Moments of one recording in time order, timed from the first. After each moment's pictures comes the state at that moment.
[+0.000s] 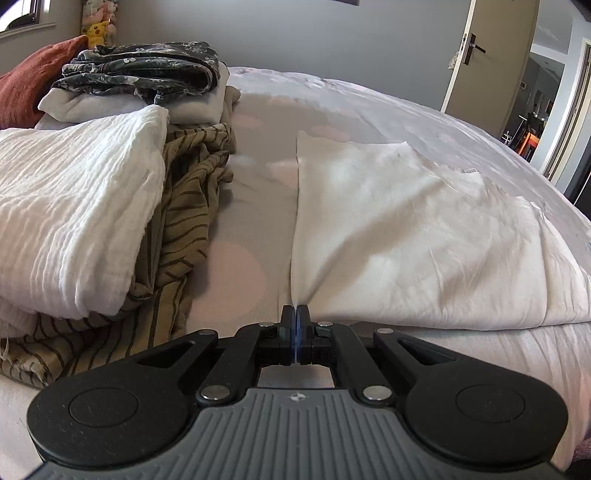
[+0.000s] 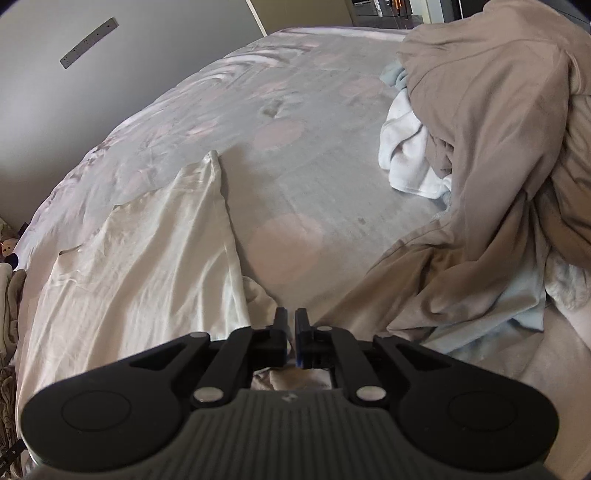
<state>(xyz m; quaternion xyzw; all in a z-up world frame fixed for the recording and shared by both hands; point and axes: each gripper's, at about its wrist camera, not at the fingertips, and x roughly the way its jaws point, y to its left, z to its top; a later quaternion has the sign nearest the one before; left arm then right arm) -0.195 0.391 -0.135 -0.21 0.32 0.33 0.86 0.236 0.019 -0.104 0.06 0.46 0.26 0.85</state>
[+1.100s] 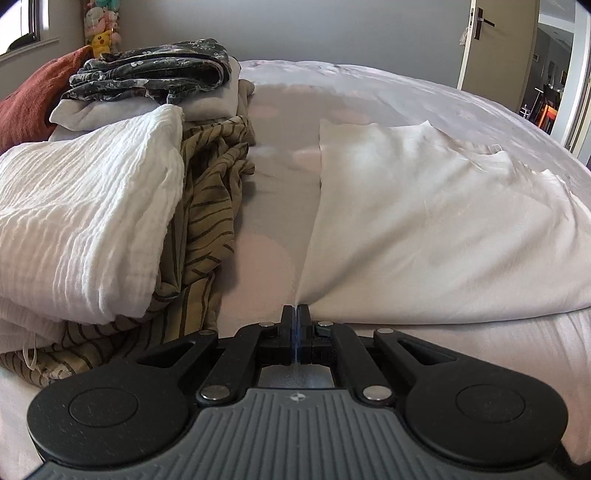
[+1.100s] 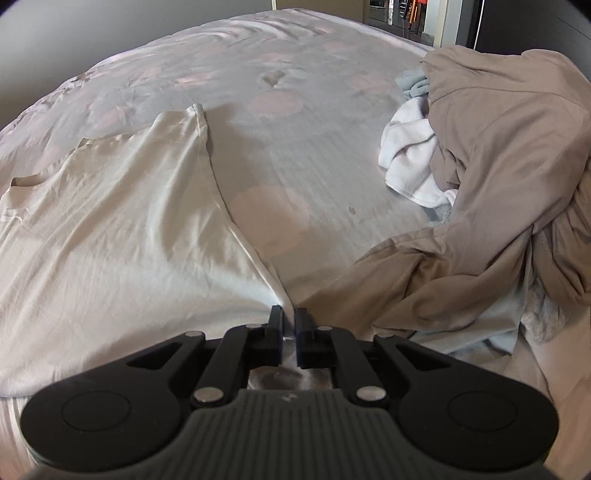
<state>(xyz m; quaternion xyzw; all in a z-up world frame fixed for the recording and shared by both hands) -0.195 0.401 -0.133 -0.18 0.36 0.35 0.85 0.227 0.051 -0.113 -0.08 0.47 0.20 0.85</state>
